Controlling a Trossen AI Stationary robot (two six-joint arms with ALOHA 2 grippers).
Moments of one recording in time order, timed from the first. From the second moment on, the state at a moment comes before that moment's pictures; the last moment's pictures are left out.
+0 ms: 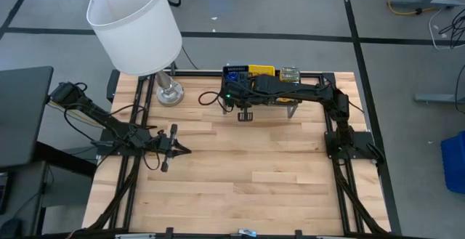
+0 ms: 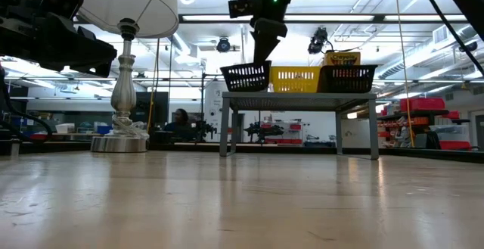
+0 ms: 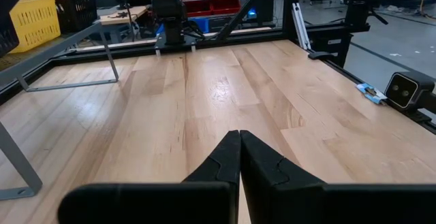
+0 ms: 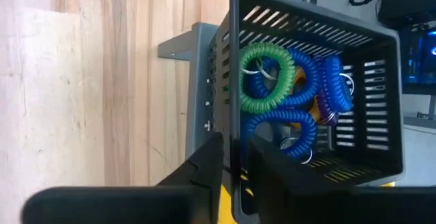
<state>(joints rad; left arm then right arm) -0.46 0.80 0.01 0.65 -0.36 0.04 -0.15 2.03 2.01 -1.20 0.40 -0.31</state>
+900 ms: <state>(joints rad) -0.46 0.80 0.01 0.65 -0.37 0.04 0.08 2.01 2.01 -0.56 -0.04 -0.26</state>
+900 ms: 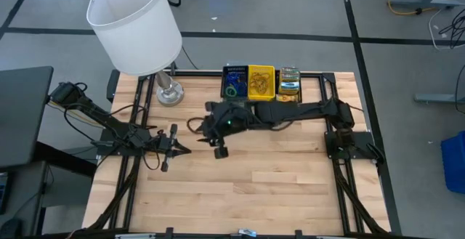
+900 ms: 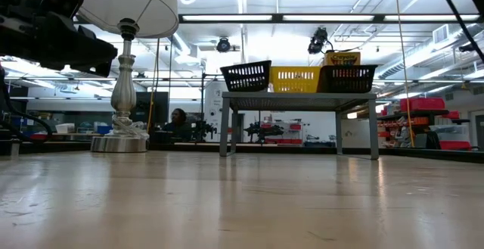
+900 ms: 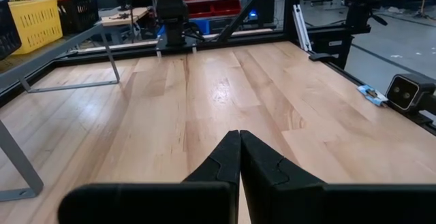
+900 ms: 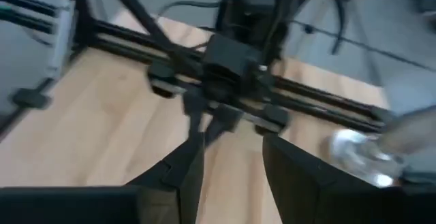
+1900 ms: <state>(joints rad) -0.46 0.80 0.01 0.65 -0.37 0.04 -0.15 1.98 2.01 -1.21 0.54 -0.11</state>
